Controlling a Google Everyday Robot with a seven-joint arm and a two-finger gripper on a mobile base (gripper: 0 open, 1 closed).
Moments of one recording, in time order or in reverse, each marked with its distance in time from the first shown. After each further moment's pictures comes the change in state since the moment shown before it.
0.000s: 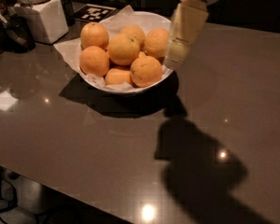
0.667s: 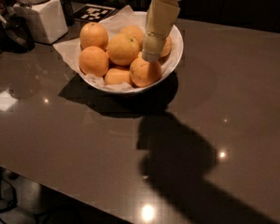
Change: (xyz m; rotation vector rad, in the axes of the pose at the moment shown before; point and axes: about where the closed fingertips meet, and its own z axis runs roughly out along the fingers) arm -0.048 -0.011 0.014 0.004 -0.029 -0.053
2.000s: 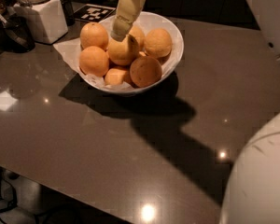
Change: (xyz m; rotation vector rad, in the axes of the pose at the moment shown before) arm -0.059 -0.043 0.035 -0.122 -0.141 0.109
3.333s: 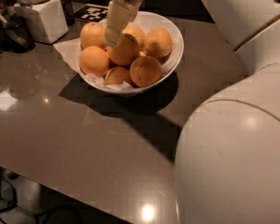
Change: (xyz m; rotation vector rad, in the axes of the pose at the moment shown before) arm -0.007 -0.026 0.052 -0.009 0.108 0.105
